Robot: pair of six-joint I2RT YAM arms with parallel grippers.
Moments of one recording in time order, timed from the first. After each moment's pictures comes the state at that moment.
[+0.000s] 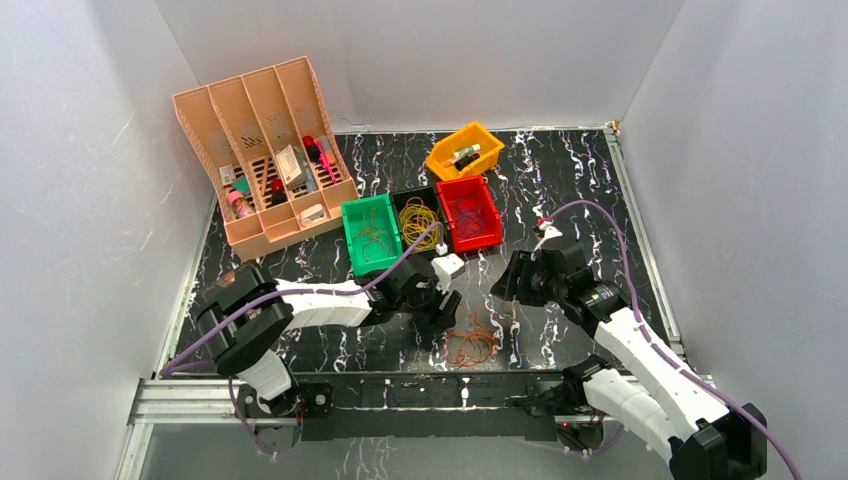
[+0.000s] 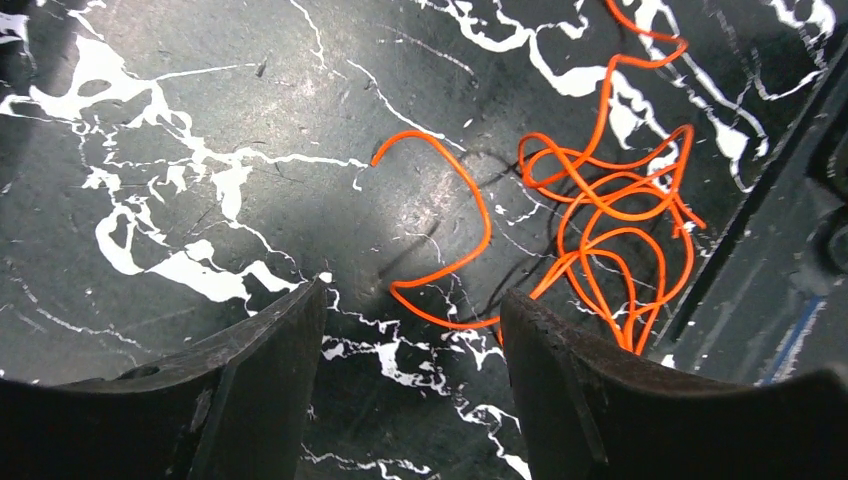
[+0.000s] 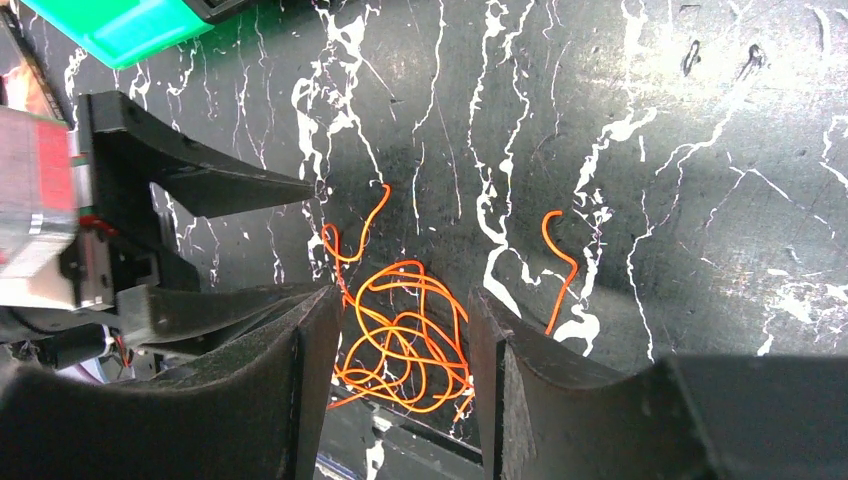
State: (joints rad) left arm -1.00 1.58 0.74 0.10 0.14 -0.23; right arm 0.48 0.81 0.58 -0.53 -0.18 0.61
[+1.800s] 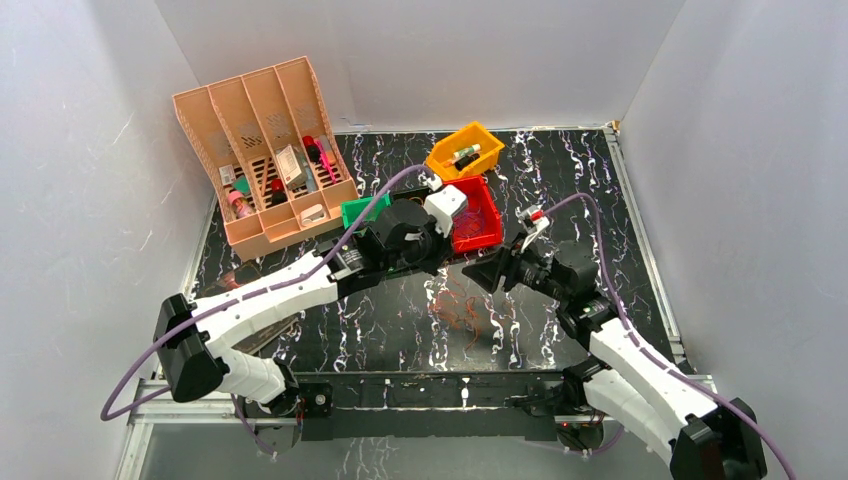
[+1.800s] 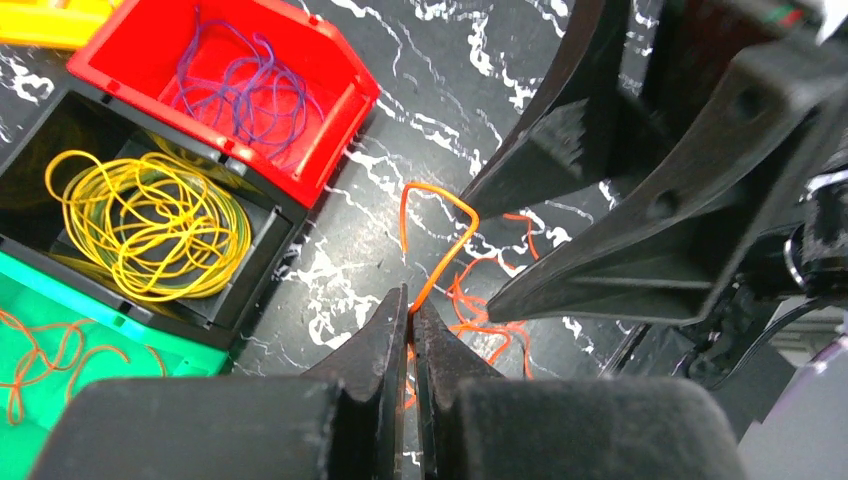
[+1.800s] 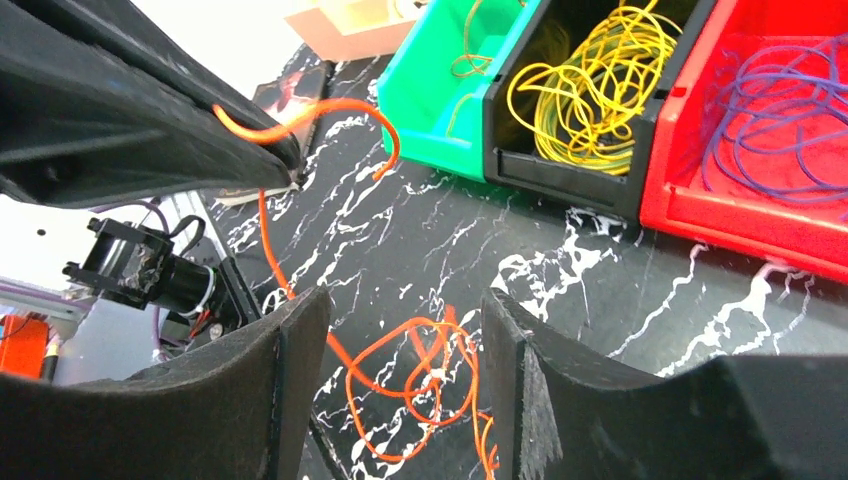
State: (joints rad) left arm -1.00 1.37 1.18 -0.33 -0.07 -0.15; right arm 0.48 0.77 0.41 0.18 -0.50 0.48
